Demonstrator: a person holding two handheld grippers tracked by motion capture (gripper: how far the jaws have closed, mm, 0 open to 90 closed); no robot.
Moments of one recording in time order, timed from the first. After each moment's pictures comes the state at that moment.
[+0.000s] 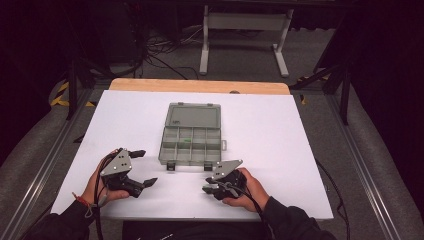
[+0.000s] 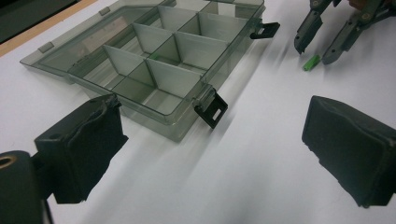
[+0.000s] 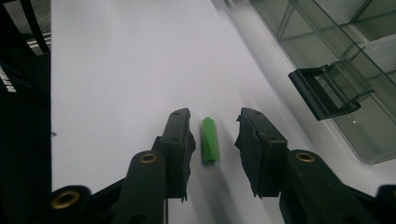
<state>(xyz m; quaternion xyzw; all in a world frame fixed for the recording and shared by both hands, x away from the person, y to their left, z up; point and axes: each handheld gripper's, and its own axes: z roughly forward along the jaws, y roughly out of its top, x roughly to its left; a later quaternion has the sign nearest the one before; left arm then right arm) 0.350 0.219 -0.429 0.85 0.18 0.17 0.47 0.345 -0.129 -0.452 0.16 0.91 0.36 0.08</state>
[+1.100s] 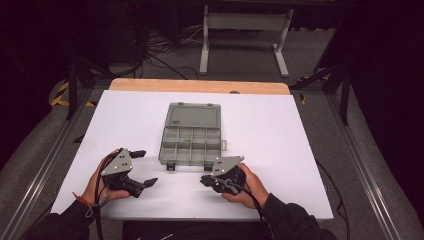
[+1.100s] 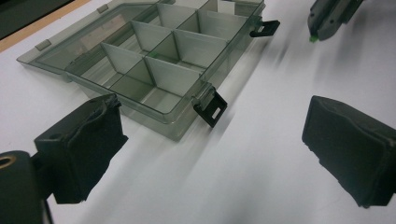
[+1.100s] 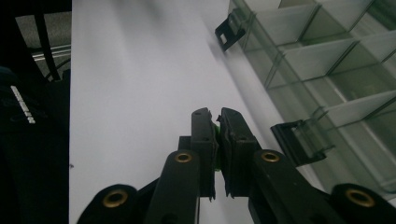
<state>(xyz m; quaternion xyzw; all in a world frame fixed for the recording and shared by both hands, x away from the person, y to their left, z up) 0.350 0.218 -0.430 0.85 0.18 0.16 0.47 0.345 -0.124 -0.427 0.14 0.90 0.40 0.09</state>
